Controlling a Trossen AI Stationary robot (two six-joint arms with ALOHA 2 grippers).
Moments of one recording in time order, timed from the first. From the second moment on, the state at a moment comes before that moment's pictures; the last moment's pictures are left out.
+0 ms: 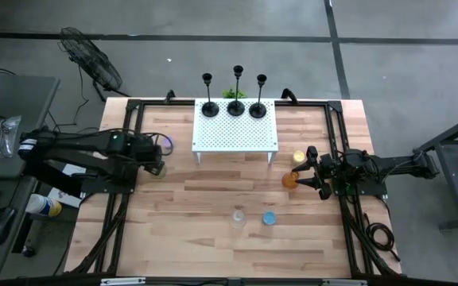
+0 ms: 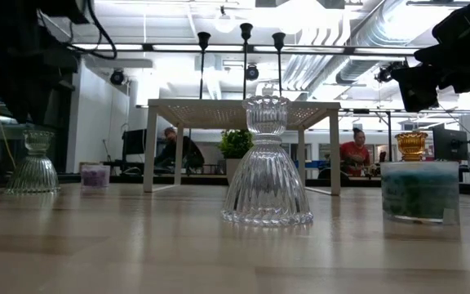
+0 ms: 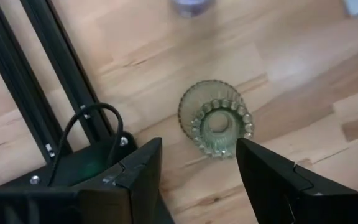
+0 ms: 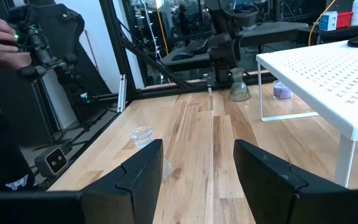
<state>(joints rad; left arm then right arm) 0.01 0.90 0.78 -1.32 -0.25 -1.12 0.06 0.08 0.01 0.04 -0.10 0.18</state>
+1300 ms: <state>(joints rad) 0.15 1.08 0.78 -1.29 -0.16 -0.96 0.06 0.08 0.01 0.04 -0.10 0.18</state>
